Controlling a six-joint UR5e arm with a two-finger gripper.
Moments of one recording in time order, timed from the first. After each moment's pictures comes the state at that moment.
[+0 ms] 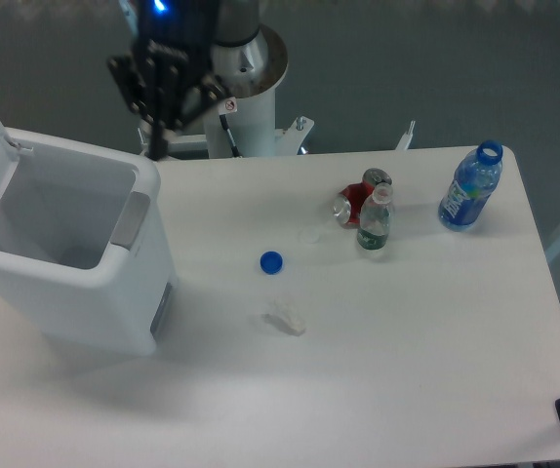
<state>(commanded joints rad) 2.28 -1.41 -1.54 -1.16 1.12 0.59</state>
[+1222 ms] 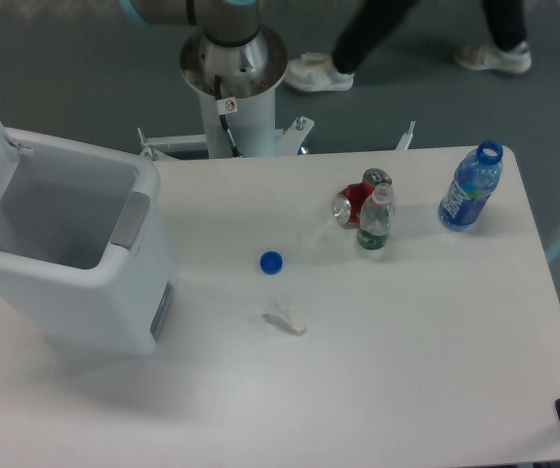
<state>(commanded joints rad) 1.86 -1.57 -1.35 -1.15 1.27 0.68</state>
